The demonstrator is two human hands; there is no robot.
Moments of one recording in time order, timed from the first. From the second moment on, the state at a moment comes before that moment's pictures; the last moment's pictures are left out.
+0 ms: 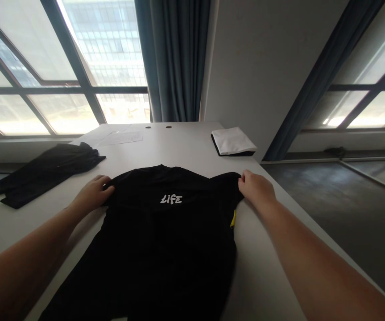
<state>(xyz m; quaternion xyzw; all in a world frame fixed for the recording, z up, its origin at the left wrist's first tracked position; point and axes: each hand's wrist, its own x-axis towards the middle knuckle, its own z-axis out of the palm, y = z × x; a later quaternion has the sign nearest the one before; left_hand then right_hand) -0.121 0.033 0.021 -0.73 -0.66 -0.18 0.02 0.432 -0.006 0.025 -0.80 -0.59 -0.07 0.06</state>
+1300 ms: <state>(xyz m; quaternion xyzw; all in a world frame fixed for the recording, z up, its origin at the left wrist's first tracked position) -0.137 0.023 0.047 -0.65 -0.70 -0.29 0.07 0.412 -0.007 0.016 -0.59 -0.79 0.04 0.13</state>
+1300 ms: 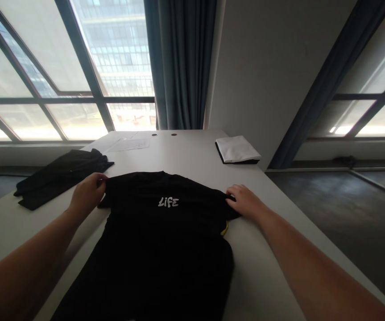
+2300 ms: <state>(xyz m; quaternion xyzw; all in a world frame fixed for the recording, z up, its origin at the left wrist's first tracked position) -0.065 0.047 0.024 -0.78 -0.61 -0.10 0.06 0.317 0.062 0.037 -0.65 -0.76 0.03 0.04</state>
